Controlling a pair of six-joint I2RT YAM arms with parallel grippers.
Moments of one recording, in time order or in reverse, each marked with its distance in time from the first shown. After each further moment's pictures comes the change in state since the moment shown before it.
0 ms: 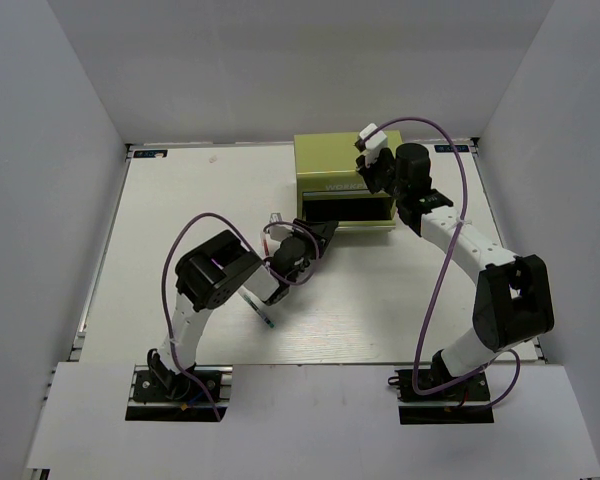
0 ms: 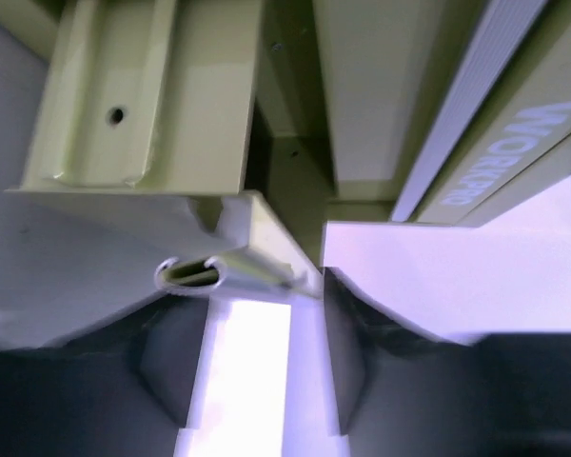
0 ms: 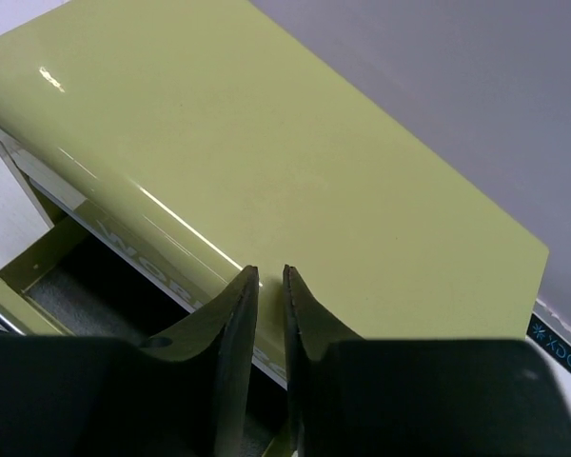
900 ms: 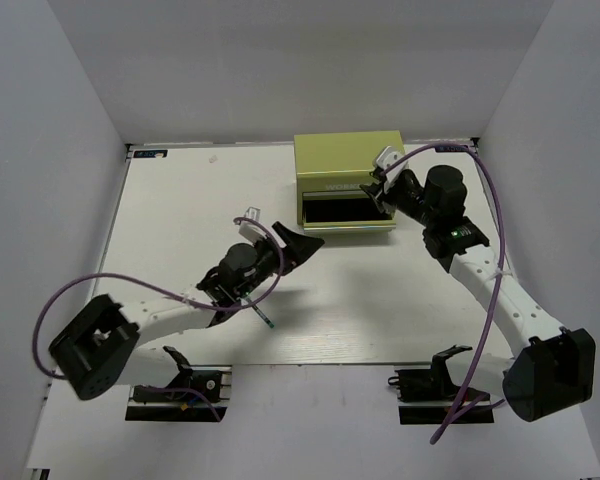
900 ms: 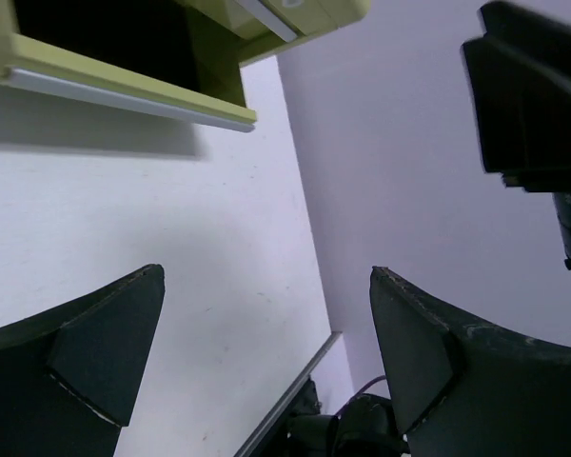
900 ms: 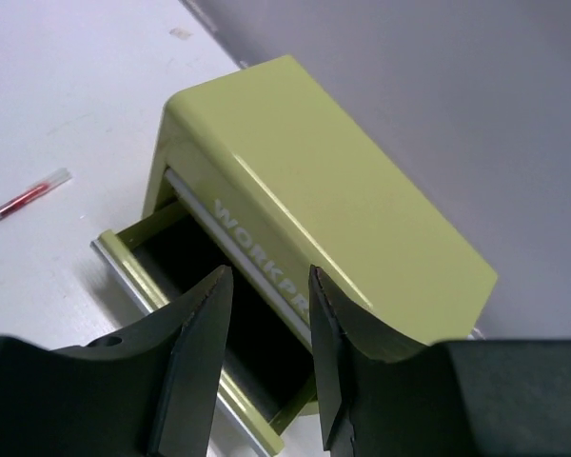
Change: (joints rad) left arm 0.008 -0.798 -0.341 -0.439 0.298 0.355; right arm 0.000 -0.378 -0.182 -0.061 -0.177 -0.086
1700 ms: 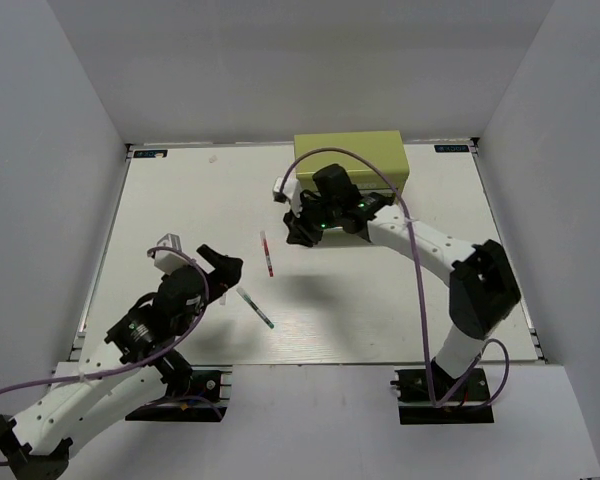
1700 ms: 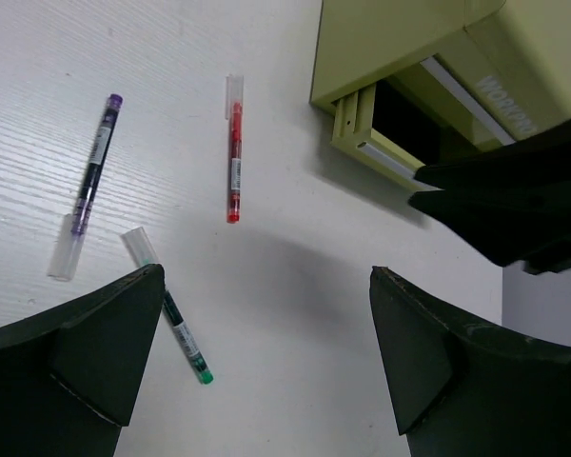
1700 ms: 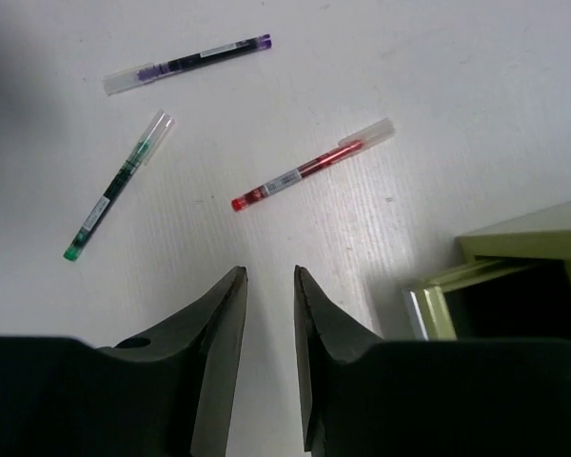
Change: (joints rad) left arm 0.028 -0.797 0.066 -1.264 -0.472 0.094; right arm 0.363 0.487 0.382 -0.460 -0.117 0.078
